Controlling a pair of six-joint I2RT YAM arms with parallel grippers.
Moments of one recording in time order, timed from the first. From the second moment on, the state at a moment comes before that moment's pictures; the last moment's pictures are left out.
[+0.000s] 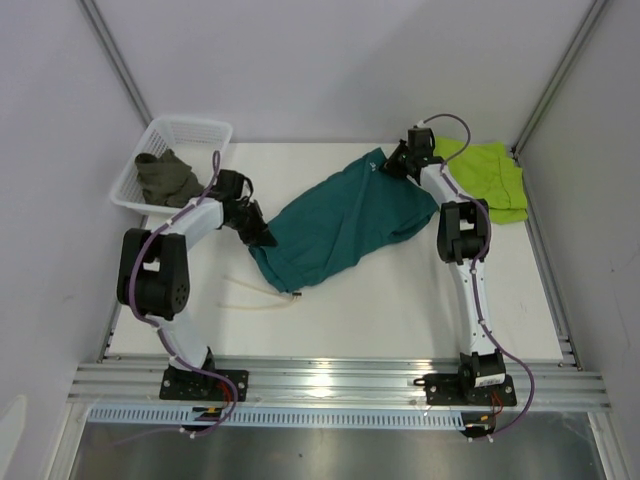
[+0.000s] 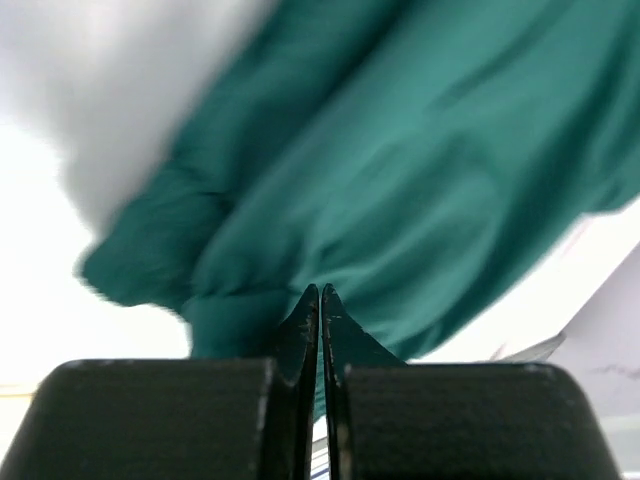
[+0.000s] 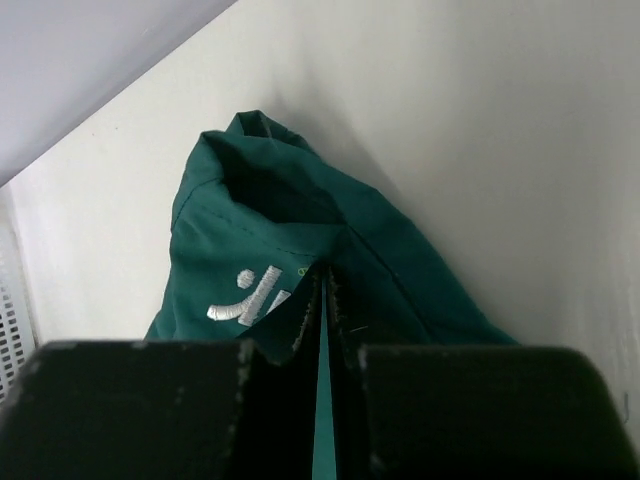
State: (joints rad) left arm -0.17 1.78 1.21 -0.59 0.39 -0.63; right arm 0.16 2.70 2.35 -0.27 -0.23 0.72
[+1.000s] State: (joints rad) left arm -0.02 1.78 1.23 -0.60 0.33 -0.73; right arm 0.09 2.67 2.35 -0.30 -0.25 0.65
